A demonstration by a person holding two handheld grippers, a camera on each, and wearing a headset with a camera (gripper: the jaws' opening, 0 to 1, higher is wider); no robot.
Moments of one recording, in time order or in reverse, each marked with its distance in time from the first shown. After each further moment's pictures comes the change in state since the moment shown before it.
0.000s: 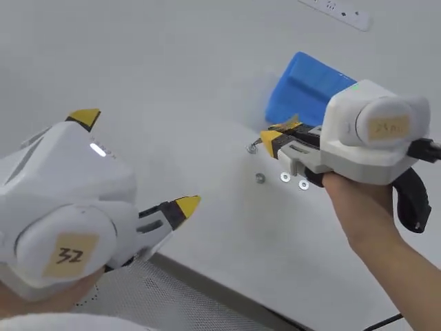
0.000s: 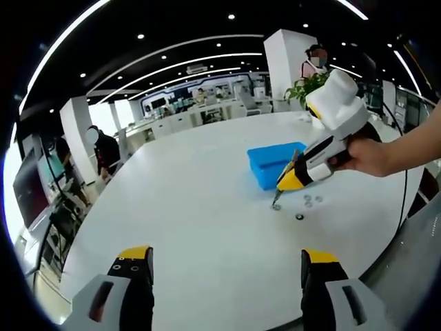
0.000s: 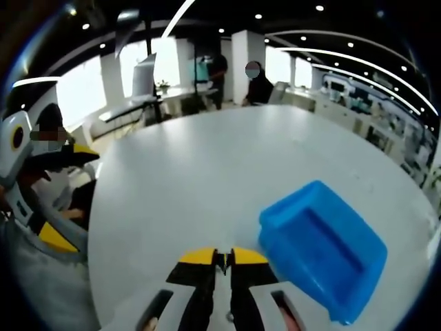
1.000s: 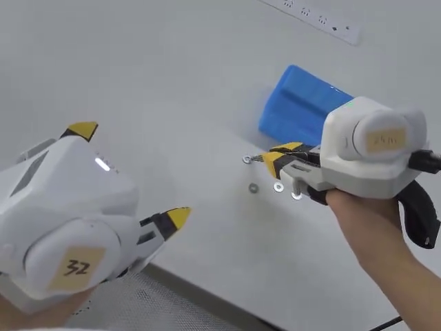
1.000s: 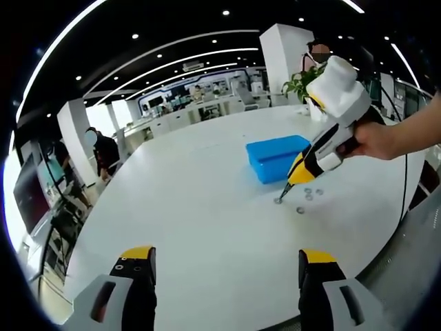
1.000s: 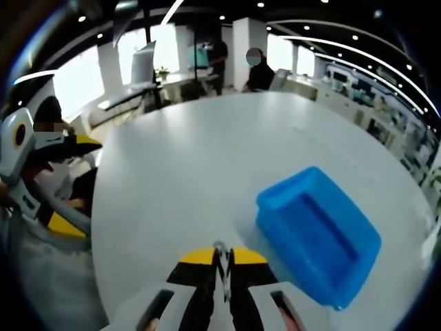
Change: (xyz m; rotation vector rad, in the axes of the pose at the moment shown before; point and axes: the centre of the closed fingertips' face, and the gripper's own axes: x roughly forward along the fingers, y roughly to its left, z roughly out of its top) left arm 0.000 -0.001 -0.004 0.034 0.025 0.001; right arm -0.015 -0.002 -0.015 -0.004 0.111 0.001
